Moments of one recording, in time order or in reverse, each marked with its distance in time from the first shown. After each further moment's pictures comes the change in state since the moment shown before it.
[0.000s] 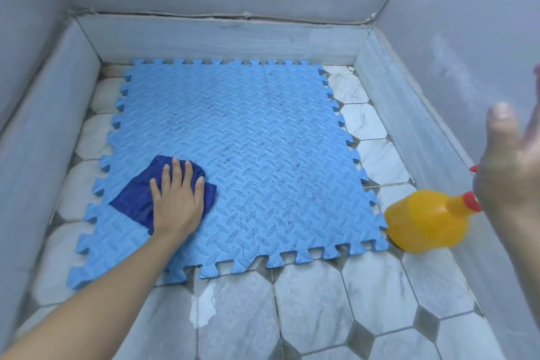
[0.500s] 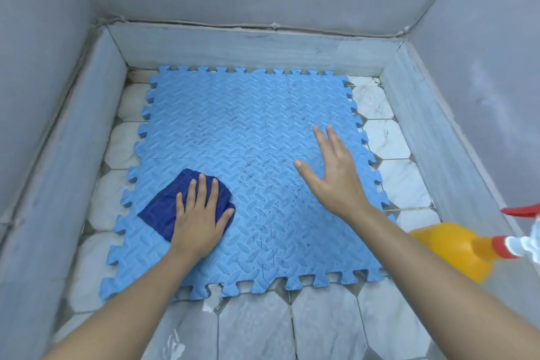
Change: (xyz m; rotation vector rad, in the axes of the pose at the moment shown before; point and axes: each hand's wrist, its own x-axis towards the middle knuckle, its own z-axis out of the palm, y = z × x) left_hand 0.000 -0.013 -0.015 0.109 -0.216 0.142; right_hand -0.069 -0.041 0.179 -0.168 -0.884 -0.004
